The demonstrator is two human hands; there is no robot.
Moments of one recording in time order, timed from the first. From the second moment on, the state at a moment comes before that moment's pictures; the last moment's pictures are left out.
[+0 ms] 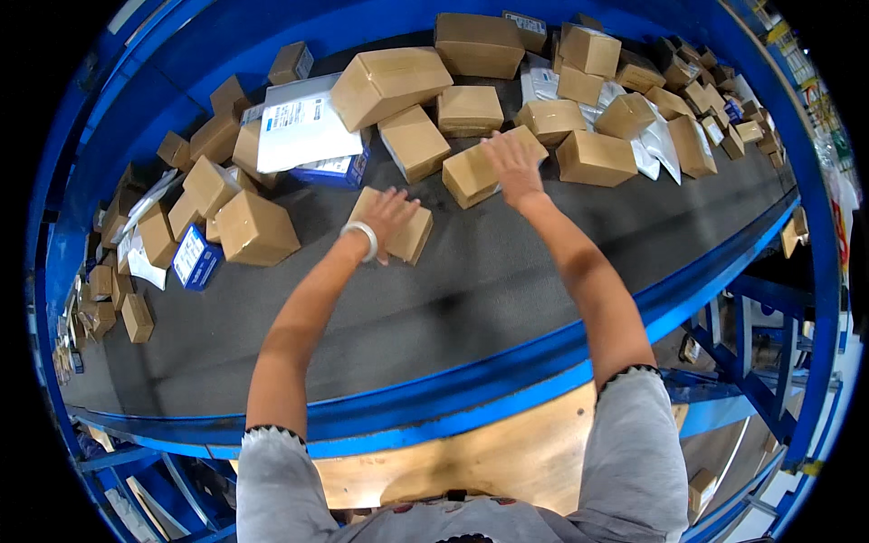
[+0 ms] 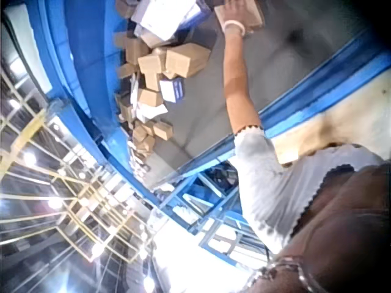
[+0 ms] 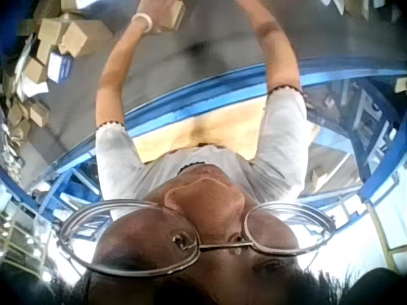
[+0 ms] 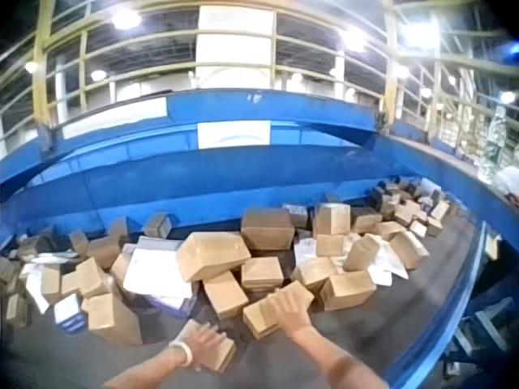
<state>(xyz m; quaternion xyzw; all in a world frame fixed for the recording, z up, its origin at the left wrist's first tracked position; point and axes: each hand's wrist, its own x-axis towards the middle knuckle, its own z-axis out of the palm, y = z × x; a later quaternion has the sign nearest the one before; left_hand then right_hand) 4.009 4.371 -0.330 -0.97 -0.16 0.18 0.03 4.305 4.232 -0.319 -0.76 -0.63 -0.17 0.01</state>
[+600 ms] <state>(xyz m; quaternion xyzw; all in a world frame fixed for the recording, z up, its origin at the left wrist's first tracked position) 4.008 4.079 -0.199 -0.28 -0.17 -0.30 -0.90 4.351 3.823 -0.194 -0.44 -0.05 0.41 0.80</state>
